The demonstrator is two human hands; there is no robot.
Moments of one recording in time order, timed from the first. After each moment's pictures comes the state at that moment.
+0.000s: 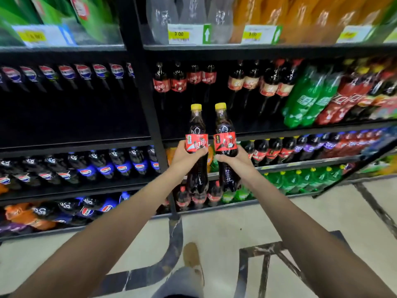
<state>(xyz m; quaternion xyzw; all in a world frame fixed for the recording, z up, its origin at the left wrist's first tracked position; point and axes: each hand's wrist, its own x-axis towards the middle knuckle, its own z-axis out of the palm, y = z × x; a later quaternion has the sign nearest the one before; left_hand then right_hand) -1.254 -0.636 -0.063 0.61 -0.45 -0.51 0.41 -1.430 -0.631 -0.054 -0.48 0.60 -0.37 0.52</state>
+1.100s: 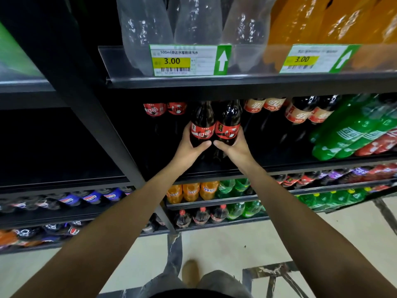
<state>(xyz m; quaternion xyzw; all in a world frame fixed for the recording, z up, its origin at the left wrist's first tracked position) -1.244 -0.840 -0.090 0.55 -0.55 -0.45 0.44 -1.408 -0.858 -0.090 -0.54 0.54 -0.42 0.48</state>
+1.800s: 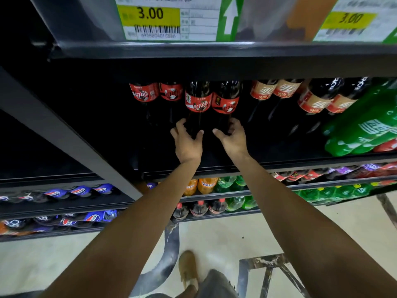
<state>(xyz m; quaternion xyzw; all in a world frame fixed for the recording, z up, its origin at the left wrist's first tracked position) -1.277 -0.870 -0.141 0.73 -0.40 -0.30 0.47 -1.395 -0.899 -0.143 -0.51 0.64 -0.40 0.40</state>
